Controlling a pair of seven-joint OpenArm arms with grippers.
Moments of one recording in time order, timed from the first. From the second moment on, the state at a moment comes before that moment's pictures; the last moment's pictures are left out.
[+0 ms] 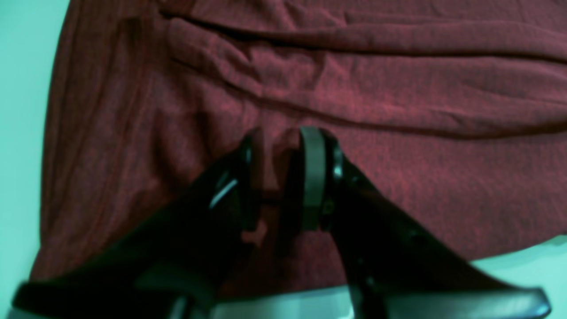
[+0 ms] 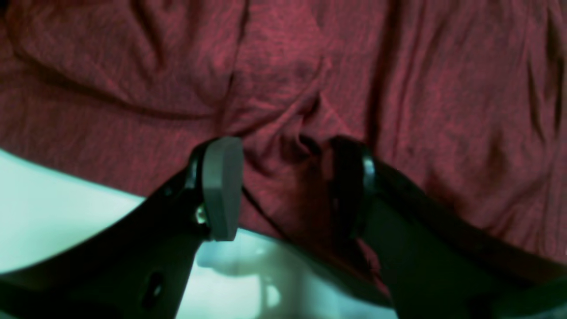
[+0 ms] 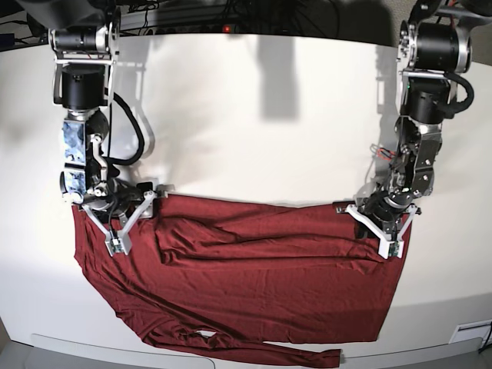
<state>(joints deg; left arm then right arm) -23.1 -9.0 2.5 42.4 -12.7 -14.2 9.3 17.9 14.5 6.4 61.4 8.6 23.9 -40.7</state>
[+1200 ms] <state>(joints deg) -23.1 -9.0 2.5 42.4 -12.7 -14.2 9.3 19.9 14.2 6.4 60.9 7.9 22.8 -40.0</state>
